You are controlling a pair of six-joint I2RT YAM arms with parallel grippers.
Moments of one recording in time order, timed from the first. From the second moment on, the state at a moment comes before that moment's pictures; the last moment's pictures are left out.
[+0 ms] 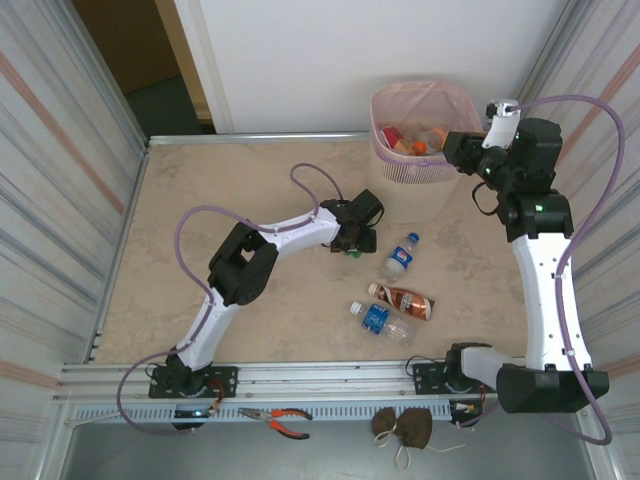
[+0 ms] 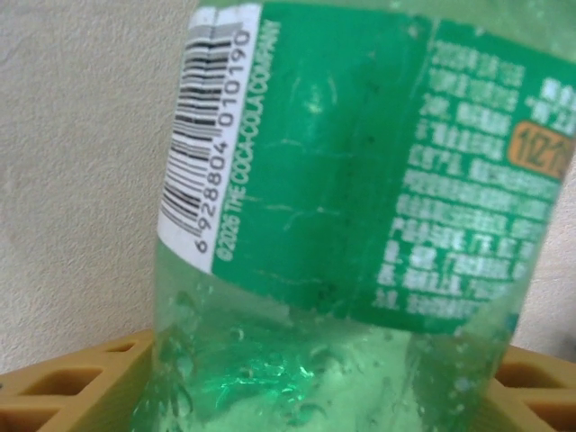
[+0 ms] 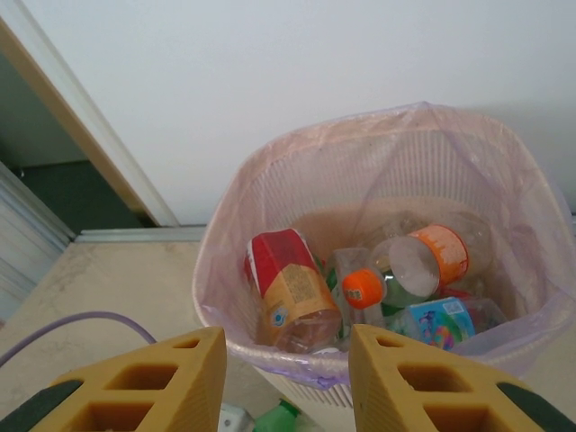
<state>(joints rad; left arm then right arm) -0.86 2.28 1.82 -0.72 -0.07 -0.74 0.00 1.16 1.45 -0.57 -0.29 0.21</state>
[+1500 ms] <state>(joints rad) -0.86 1.45 1.16 -0.06 0.17 -0.04 0.18 1.18 1.46 -0.62 -0.50 0.50</state>
